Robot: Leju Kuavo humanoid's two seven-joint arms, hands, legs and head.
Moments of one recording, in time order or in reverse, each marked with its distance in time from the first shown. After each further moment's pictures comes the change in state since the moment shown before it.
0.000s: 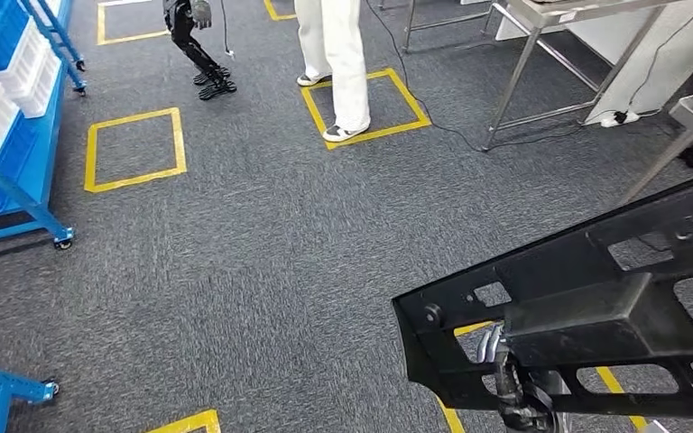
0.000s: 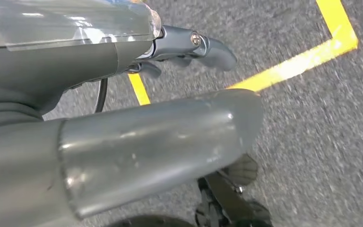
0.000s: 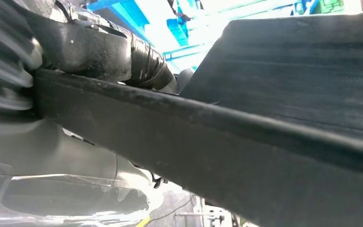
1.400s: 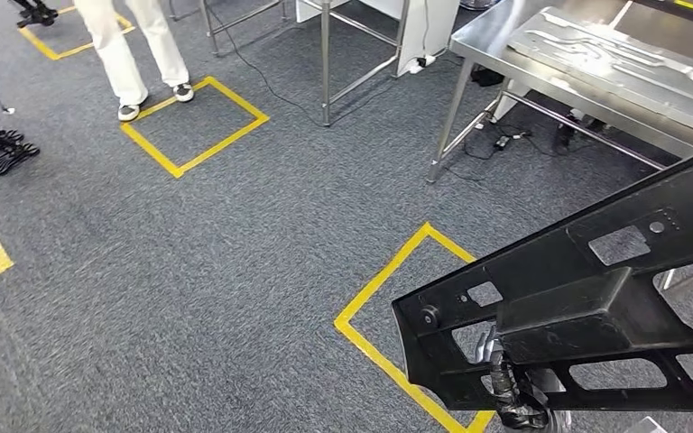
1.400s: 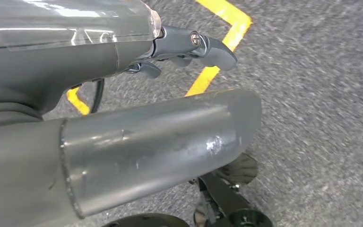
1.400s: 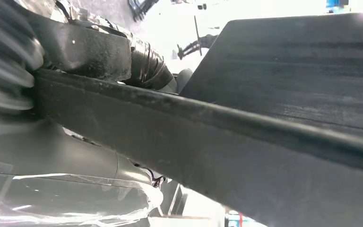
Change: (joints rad) left arm -0.005 0.016 0.009 0.024 -0.001 -0.009 0.011; right arm 0.000 0.000 -0.003 -0.011 0.036 -0.015 0.033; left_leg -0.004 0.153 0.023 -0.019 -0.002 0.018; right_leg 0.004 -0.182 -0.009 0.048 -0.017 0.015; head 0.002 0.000
